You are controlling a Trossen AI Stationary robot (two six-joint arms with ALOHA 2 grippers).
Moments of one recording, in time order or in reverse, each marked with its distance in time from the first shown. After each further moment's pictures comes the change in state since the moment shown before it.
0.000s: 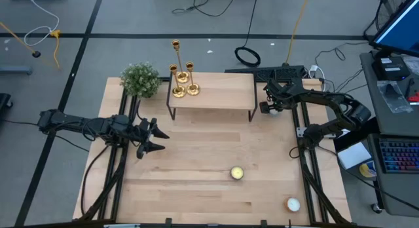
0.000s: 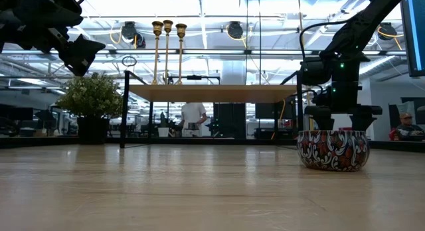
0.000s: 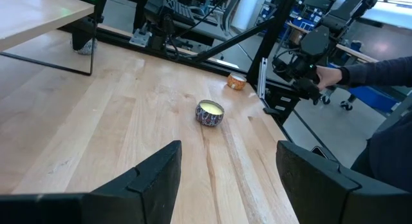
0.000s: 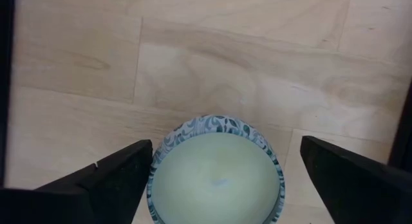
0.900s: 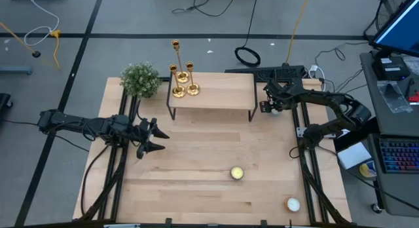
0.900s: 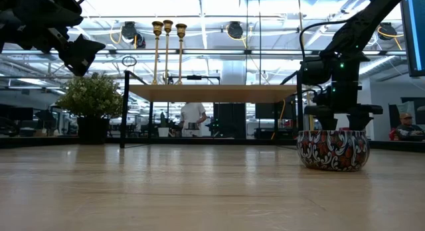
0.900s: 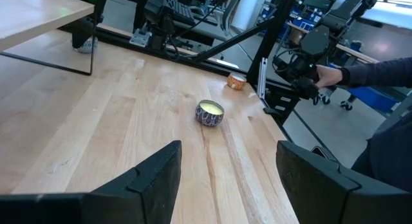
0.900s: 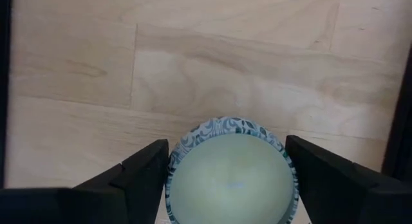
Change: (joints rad) left arm 0.000 0.000 0.000 0.000 0.000 -0.001; right arm 0.000 0.000 0.000 -0.007 0.021 0.028
